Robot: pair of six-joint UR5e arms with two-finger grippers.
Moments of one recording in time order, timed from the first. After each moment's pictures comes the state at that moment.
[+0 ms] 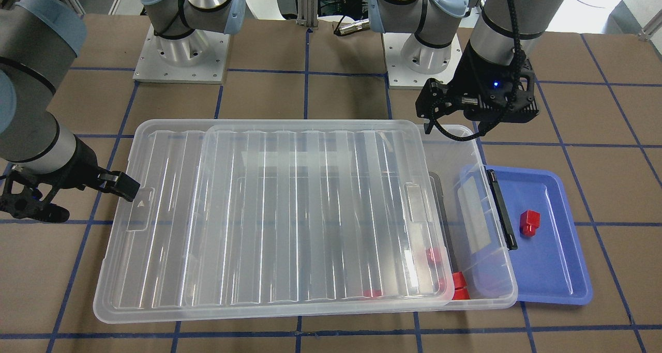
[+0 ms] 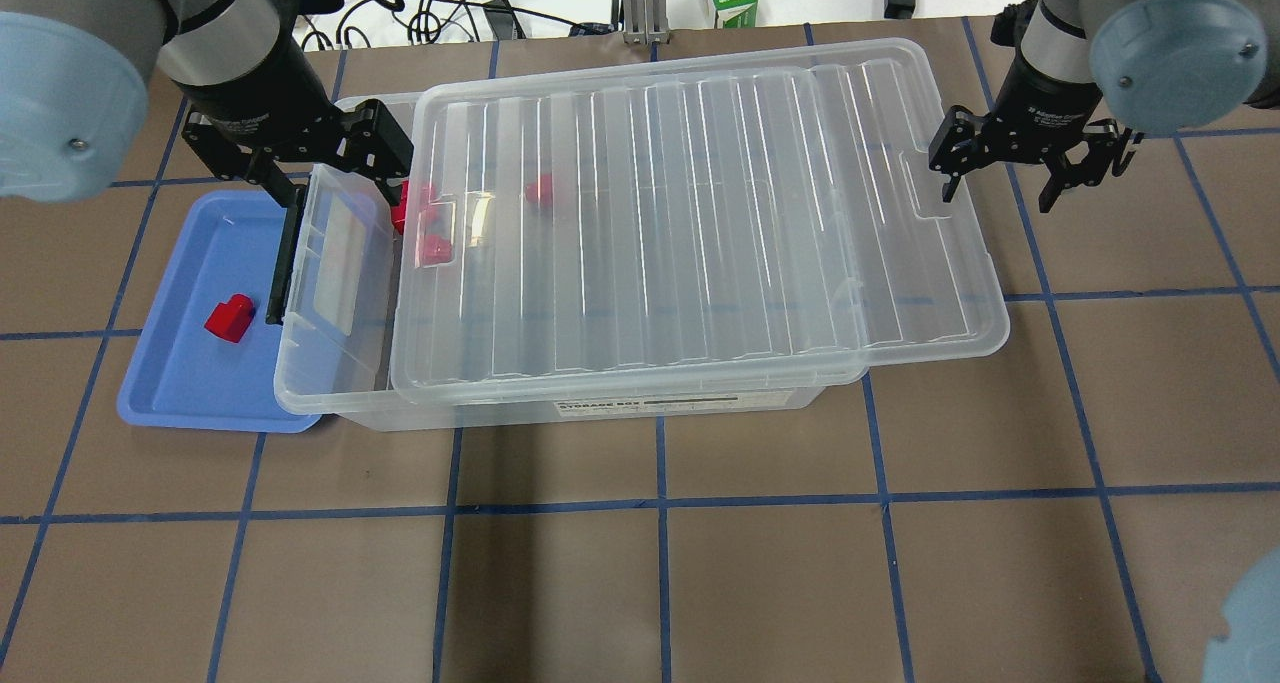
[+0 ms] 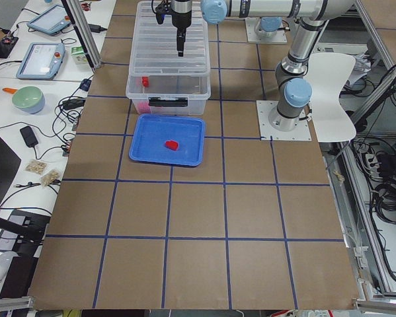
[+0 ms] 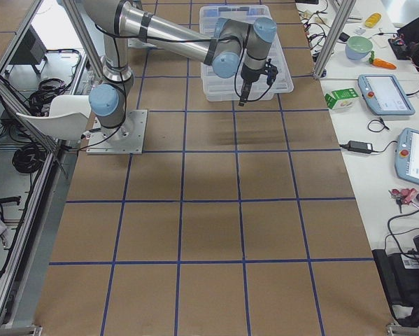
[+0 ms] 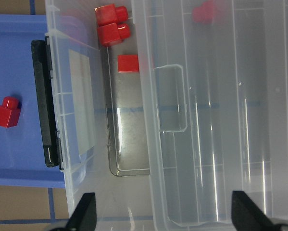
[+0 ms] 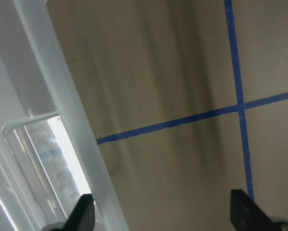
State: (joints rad) left arm -1.55 -1.60 -1.57 -1.51 1.59 0.05; right arm 1.39 -1.31 1.59 -1.74 -1.63 0.04
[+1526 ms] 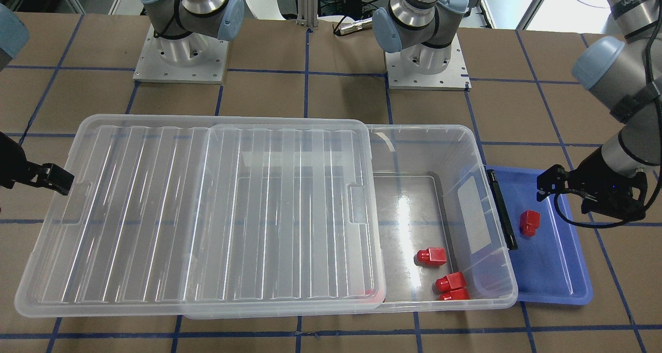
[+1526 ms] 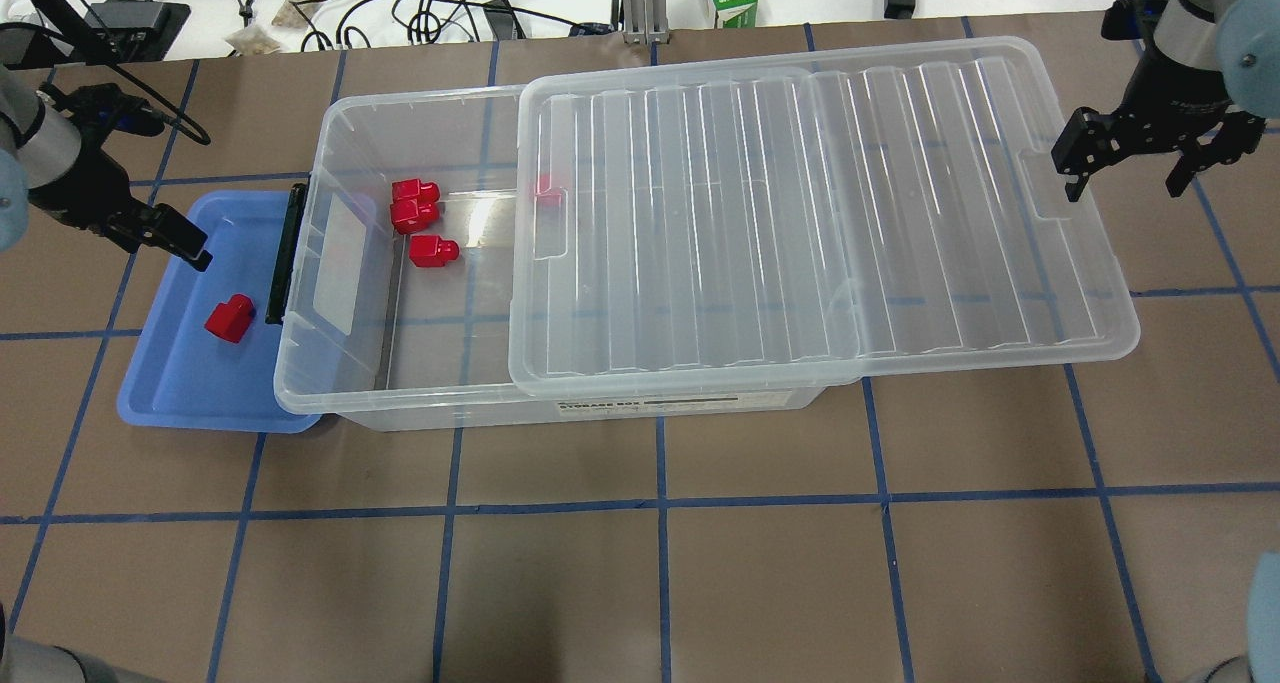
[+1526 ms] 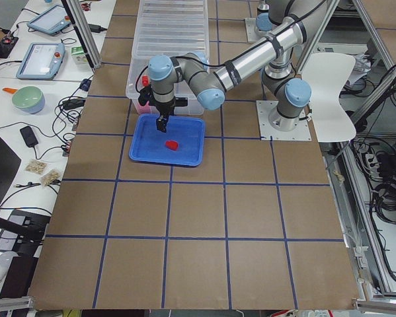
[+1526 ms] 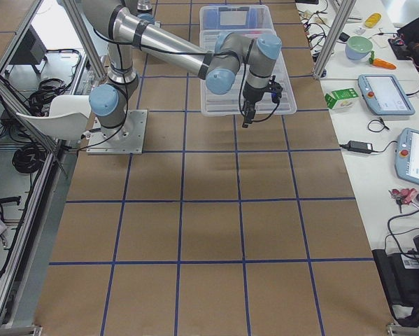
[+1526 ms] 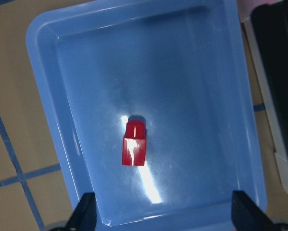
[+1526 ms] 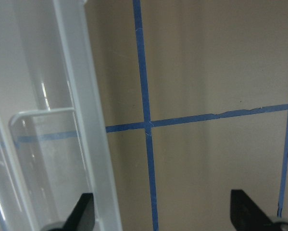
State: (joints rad) left arm -1.08 -1.86 -1.73 -1.10 1.57 0.81; right arm 1.24 -1.31 1.57 -1.76 -1.73 -0.24
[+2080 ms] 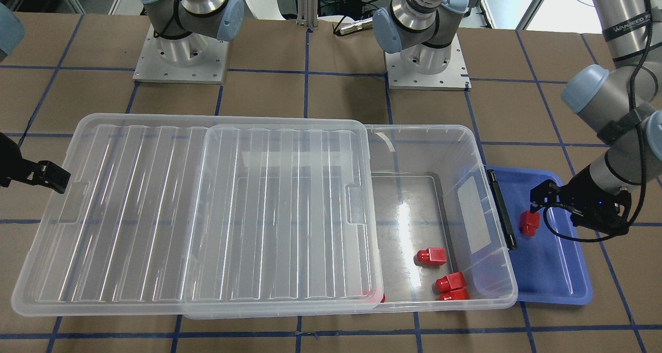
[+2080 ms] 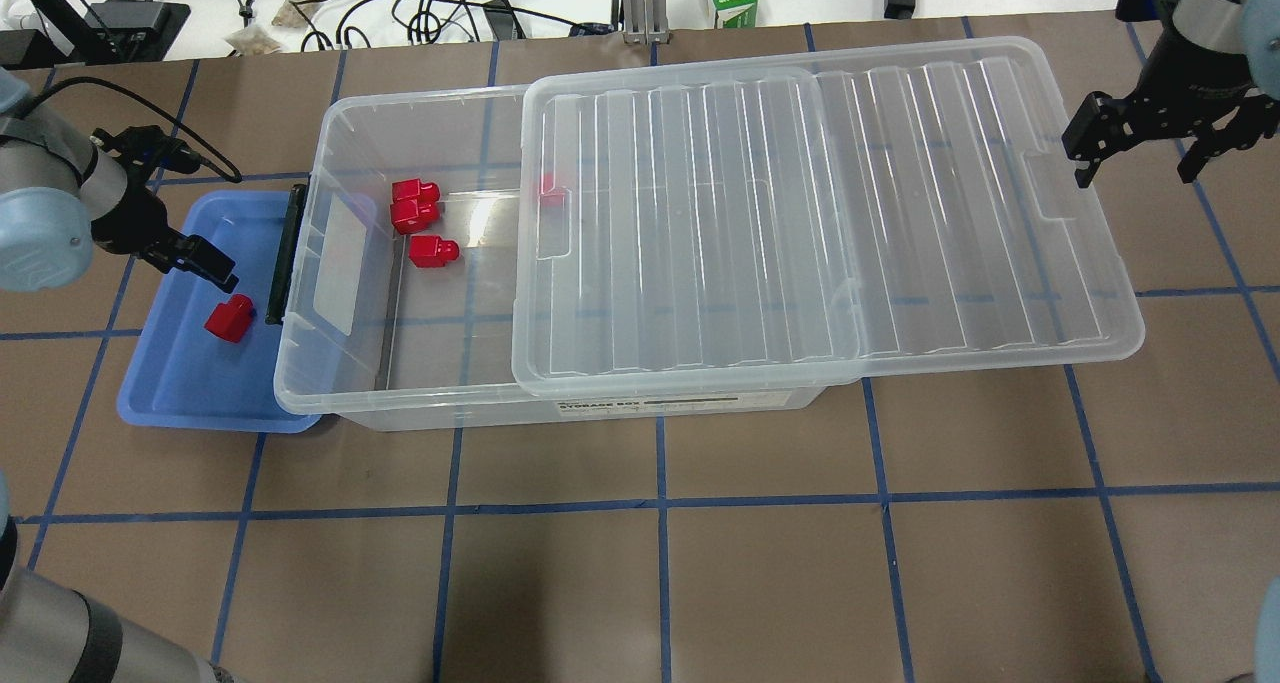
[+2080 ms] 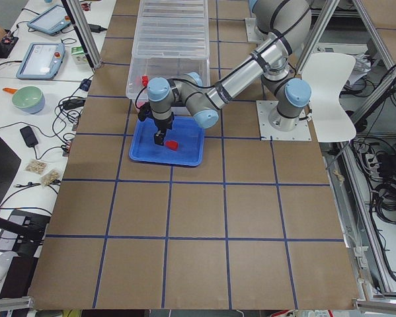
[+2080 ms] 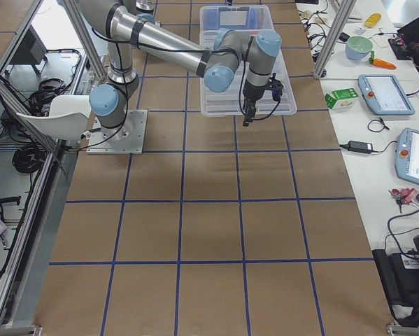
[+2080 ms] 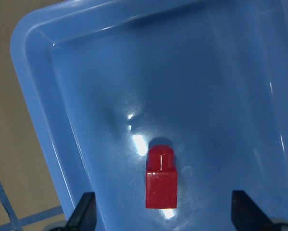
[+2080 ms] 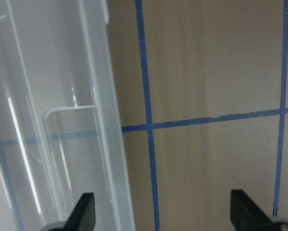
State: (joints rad) left arm -1.07 -1.97 -1.76 -0.97 1.57 0.84; right arm 1.25 -1.34 1.53 -1.72 -1.70 -0.24
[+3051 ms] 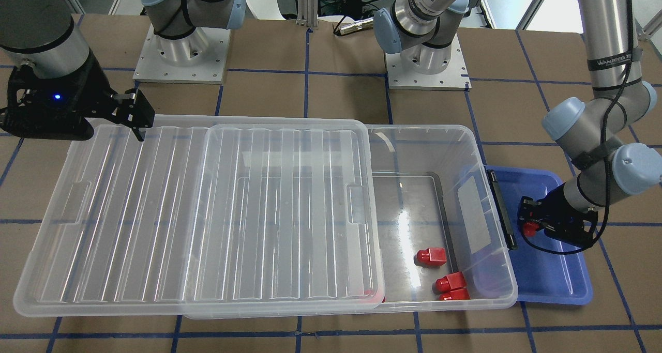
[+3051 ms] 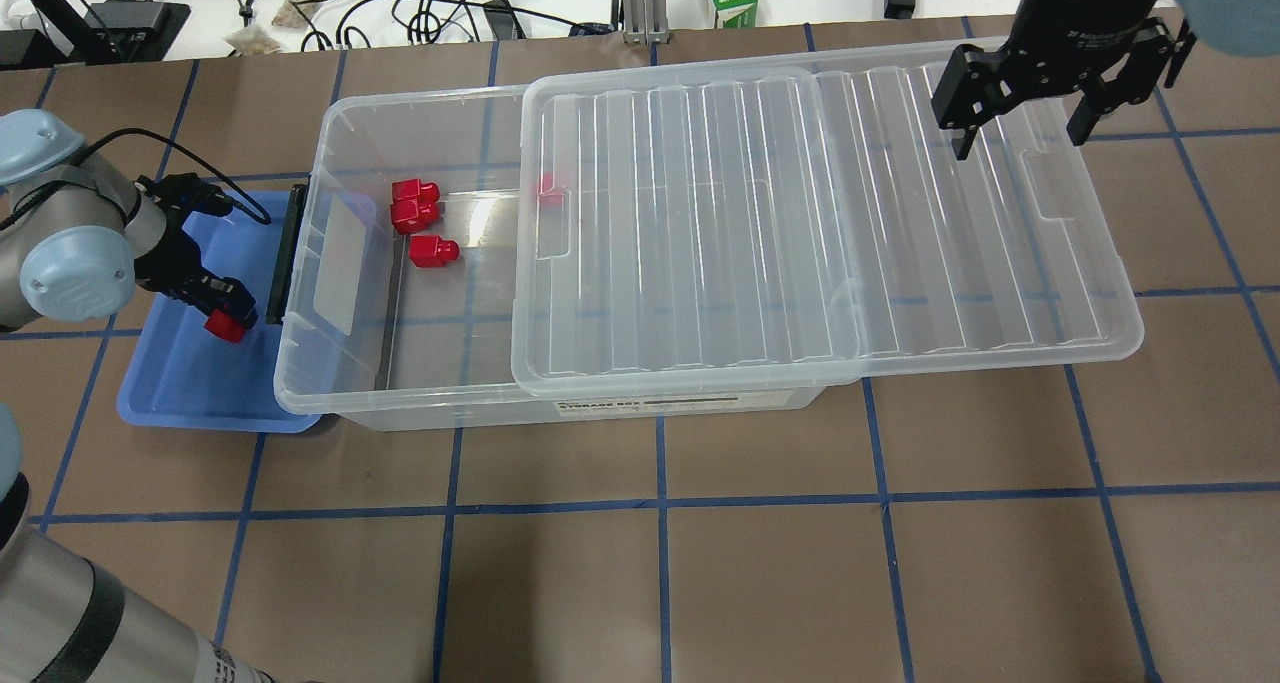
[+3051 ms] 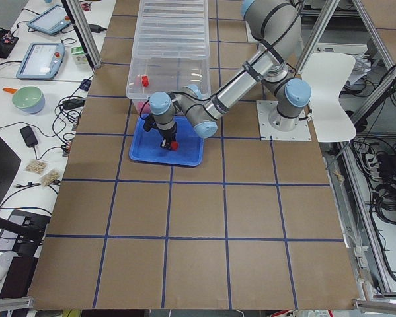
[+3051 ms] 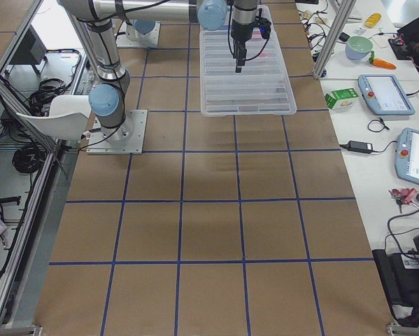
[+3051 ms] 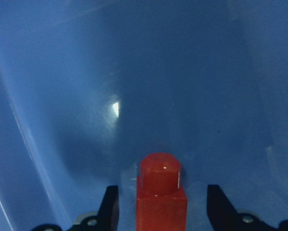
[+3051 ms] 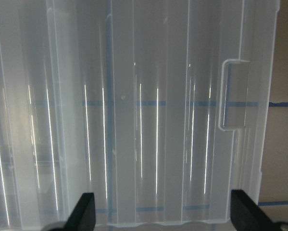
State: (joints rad) left arm -1.06 -2.04 -1.81 -0.94 1.58 0.84; right arm 1.52 -1.47 1.47 -1.53 -1.67 -0.08
